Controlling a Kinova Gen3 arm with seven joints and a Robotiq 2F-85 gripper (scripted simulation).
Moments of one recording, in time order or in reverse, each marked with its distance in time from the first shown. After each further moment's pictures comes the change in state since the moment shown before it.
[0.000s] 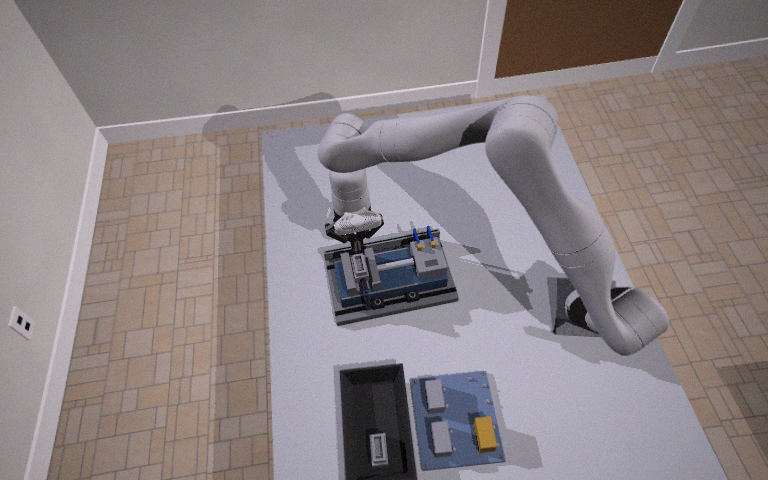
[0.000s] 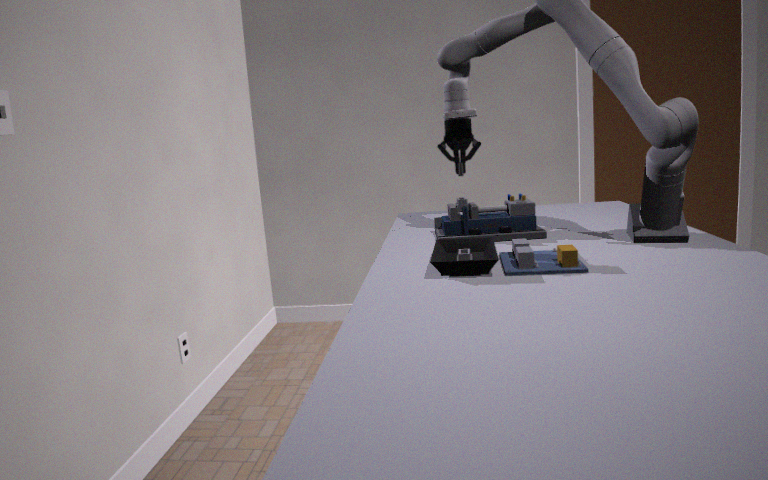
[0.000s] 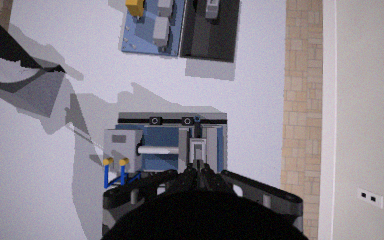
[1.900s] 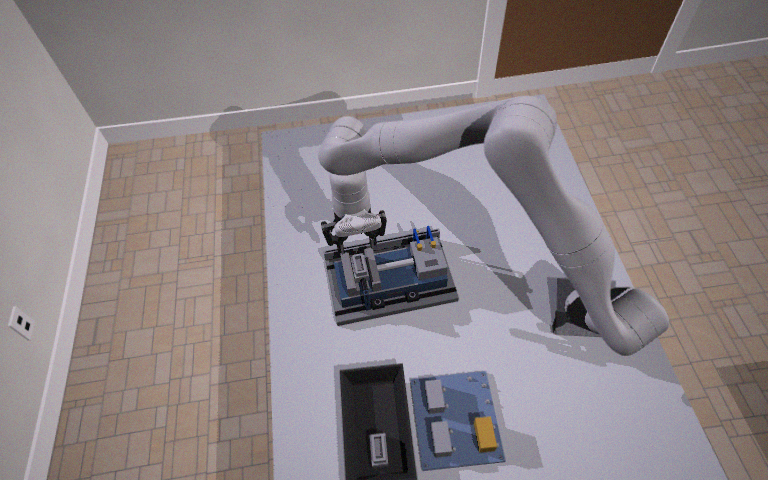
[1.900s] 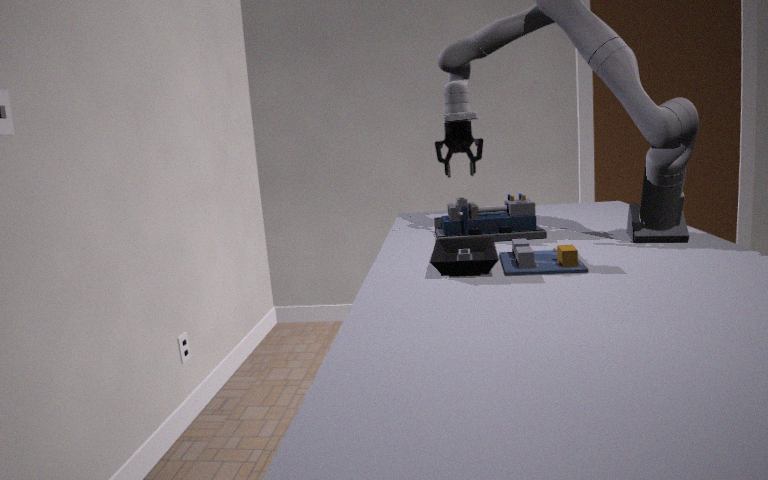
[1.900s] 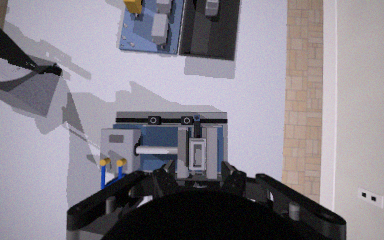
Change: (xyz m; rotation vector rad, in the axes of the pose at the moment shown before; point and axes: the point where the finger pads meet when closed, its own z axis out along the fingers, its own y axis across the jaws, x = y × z) arm -0.001 0.001 0.007 -0.002 -0.003 0.001
